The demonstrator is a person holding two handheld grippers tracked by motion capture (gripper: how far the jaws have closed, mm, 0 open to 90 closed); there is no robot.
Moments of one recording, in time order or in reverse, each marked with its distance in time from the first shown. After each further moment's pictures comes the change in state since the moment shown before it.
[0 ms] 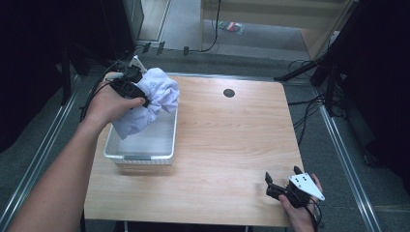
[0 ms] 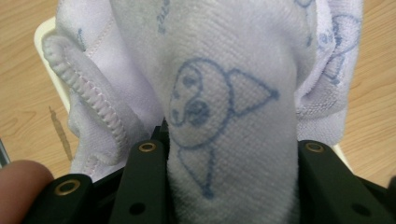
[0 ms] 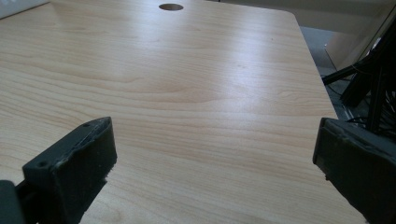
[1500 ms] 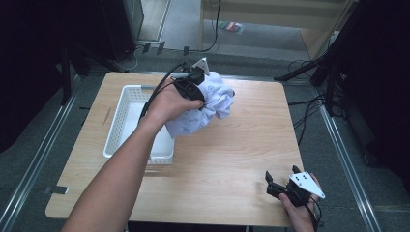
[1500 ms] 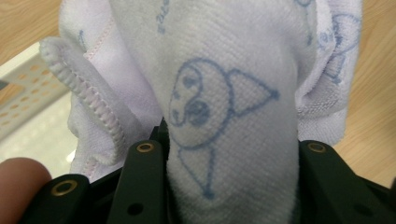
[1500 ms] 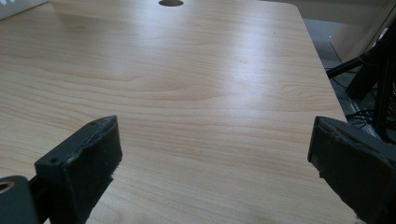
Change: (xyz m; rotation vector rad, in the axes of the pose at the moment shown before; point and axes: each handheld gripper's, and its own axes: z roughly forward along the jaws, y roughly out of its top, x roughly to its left) left arm -0.143 0.066 0.019 0.003 -0.080 0.190; right arm -0.001 0.001 0.002 0.021 0.009 0.030
